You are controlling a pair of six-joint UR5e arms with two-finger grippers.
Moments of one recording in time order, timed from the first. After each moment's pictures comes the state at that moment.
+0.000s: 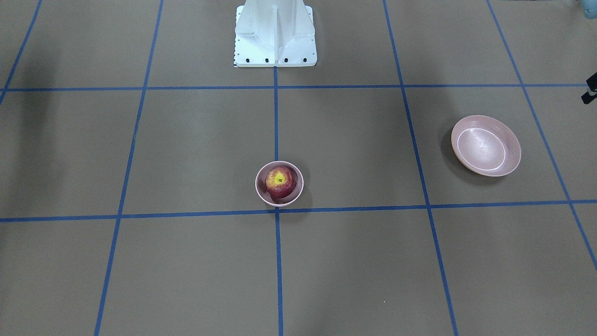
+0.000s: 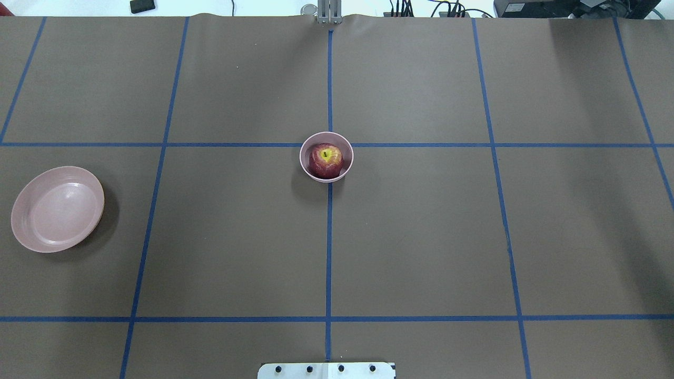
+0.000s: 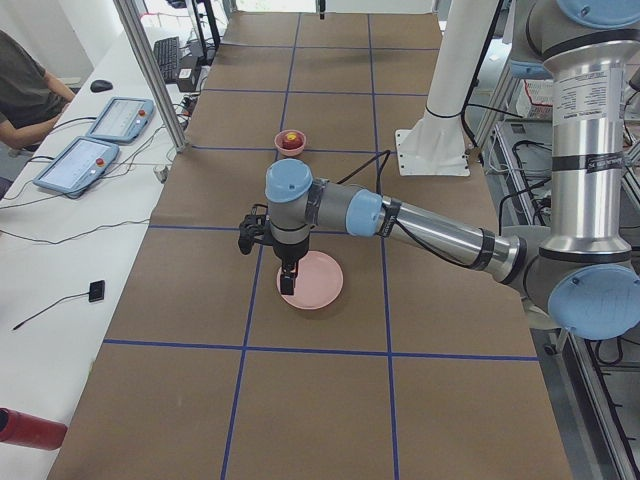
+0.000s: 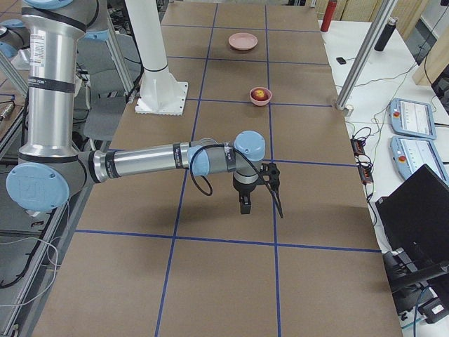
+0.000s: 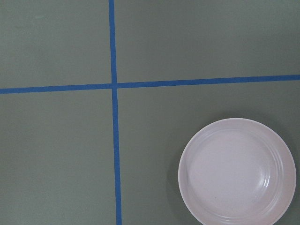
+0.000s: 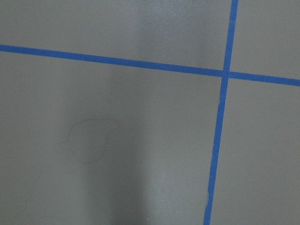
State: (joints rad) left arm -1.45 -1.49 -1.95 -1.47 -2.32 -0.18; right arm 1.41 -1.68 1.84 -1.57 2.36 0.10
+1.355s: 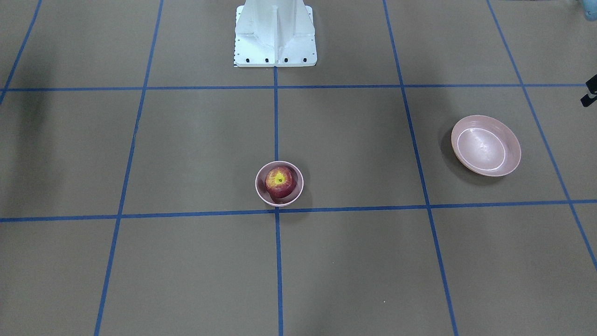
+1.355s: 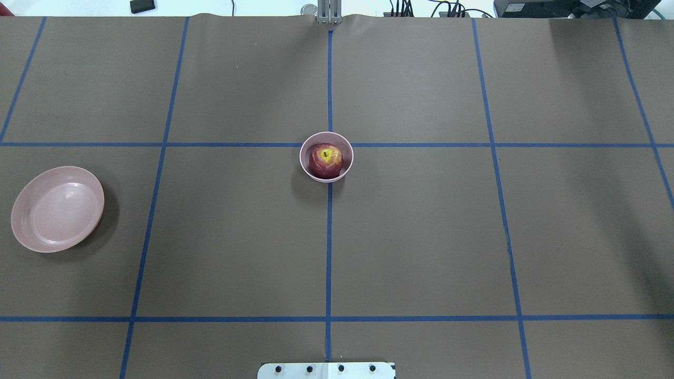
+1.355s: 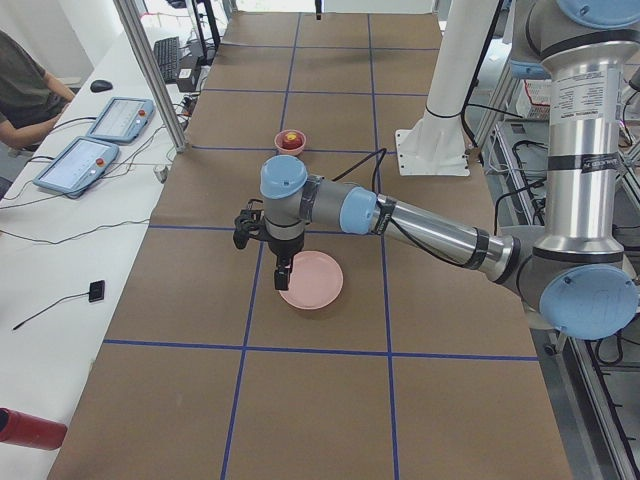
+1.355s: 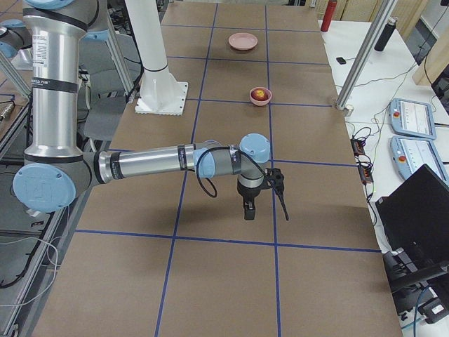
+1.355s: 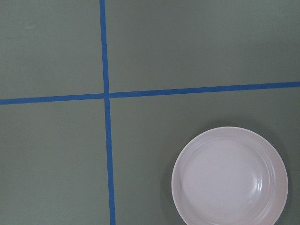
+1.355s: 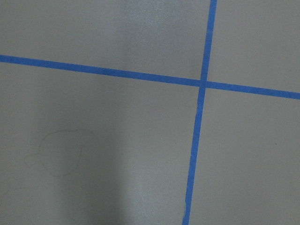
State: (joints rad) left arm -1.45 -1.51 -1.95 -1.47 -2.33 -0.18; right arm 1.40 -1.65 1.80 -1.57 2.28 0.11
